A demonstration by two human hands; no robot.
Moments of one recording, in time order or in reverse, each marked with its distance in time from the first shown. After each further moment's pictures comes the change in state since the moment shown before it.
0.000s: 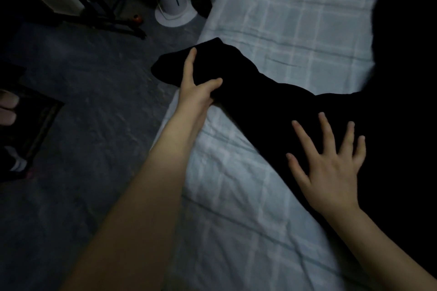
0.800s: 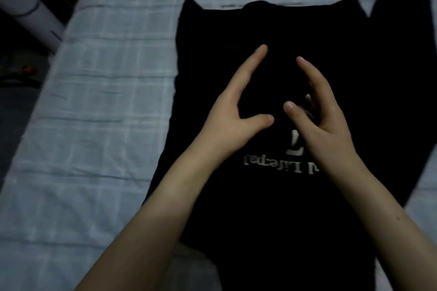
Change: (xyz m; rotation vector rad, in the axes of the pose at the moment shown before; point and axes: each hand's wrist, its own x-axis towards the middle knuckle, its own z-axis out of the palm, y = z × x) left_hand -0.197 -0.031 0.348 0.422 -0.785 0.376; right_hand -0.051 0.275 -0.165 1.089 0.313 0.110
